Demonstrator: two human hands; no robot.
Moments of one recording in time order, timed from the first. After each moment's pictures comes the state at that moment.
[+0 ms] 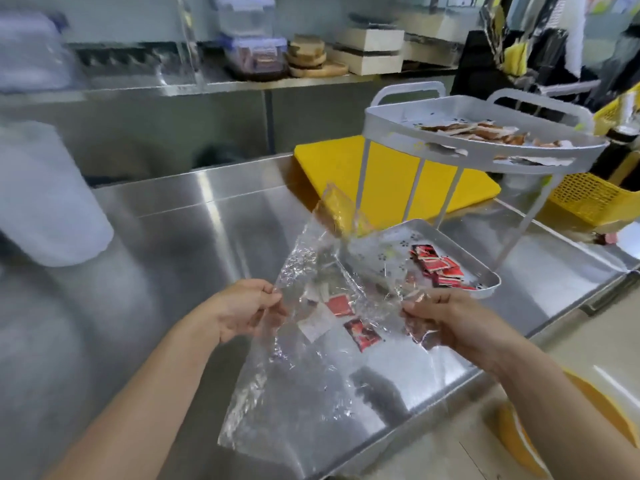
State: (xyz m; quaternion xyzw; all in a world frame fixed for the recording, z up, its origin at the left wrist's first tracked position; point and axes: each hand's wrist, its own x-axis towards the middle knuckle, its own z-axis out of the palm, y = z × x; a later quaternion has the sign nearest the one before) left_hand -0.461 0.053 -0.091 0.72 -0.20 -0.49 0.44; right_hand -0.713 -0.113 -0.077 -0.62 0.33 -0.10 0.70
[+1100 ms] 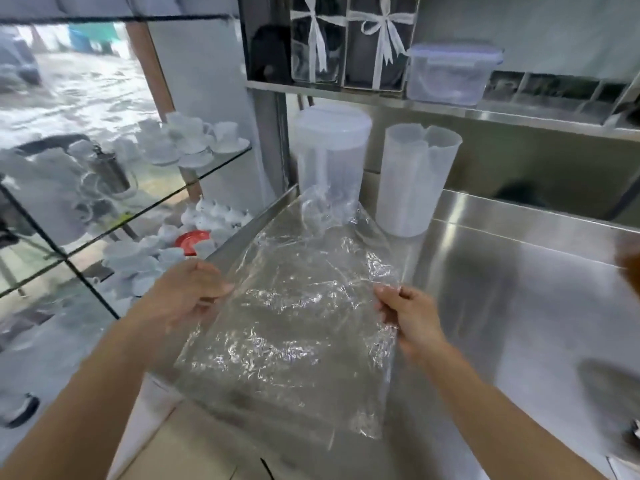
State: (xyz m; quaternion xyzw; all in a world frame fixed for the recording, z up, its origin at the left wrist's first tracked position) left_hand -0.398 0.511 -0.068 0.82 0.15 -0.06 0.55; right_hand -0.397 0.188 -0.118 -0.63 0.14 0.02 0.76
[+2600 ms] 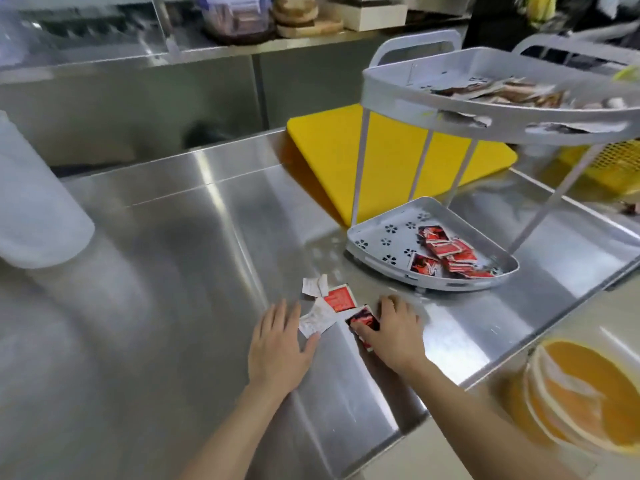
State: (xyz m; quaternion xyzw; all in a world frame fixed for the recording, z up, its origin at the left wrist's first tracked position) left_hand -0.510 0.023 -0.231 0.89 -0.44 -0.04 0.12; right_hand -0.647 -0.115 -0.212 -0.86 0.47 -0.06 0.18
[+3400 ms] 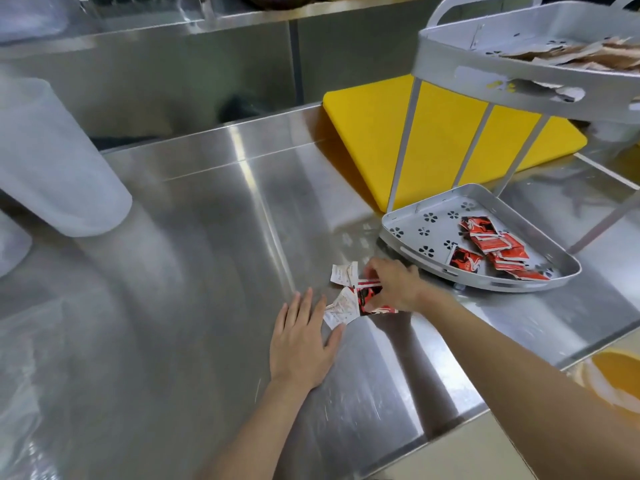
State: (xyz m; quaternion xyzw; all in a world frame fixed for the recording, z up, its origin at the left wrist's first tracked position) left_hand -0.513 0.030 -0.245 0.90 -0.43 0.00 0.11; right_hand -0.580 -0.161 -0.187 -0.92 0.30 0.11 0.24
